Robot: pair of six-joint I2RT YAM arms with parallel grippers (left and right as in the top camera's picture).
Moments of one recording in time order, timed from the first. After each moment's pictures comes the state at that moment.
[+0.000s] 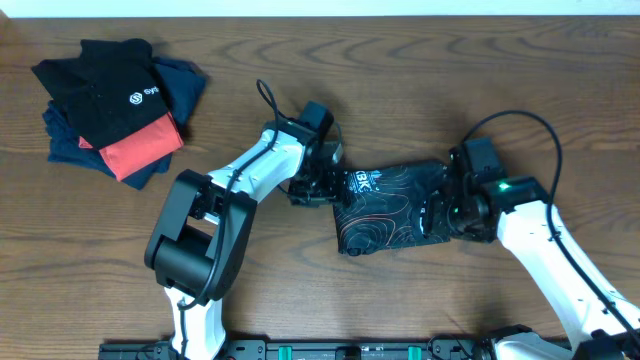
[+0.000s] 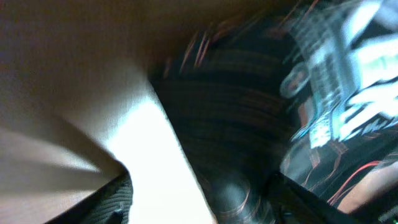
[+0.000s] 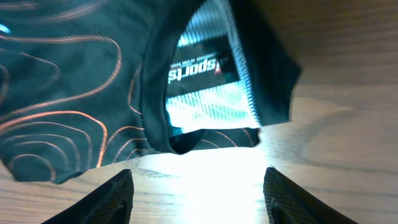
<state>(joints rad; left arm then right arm) -0.48 2.01 1.30 -0.87 0.44 -0.32 0.25 1.37 0.84 -0.88 -0.12 0.40</state>
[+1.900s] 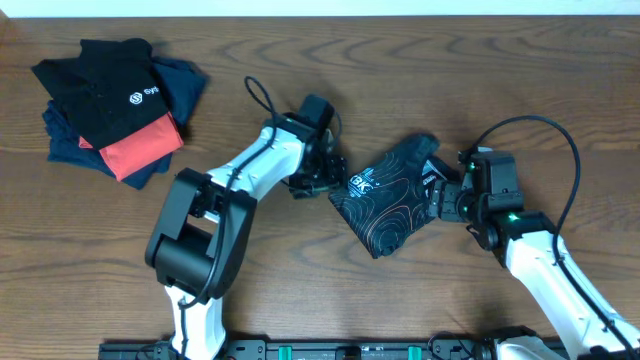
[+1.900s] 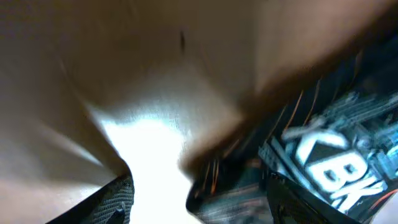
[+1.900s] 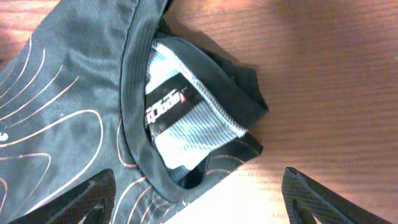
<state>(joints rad) -0.48 2.01 1.32 -0.78 0.36 -0.53 0.16 1.27 0.62 -0.36 -0.03 0.28</state>
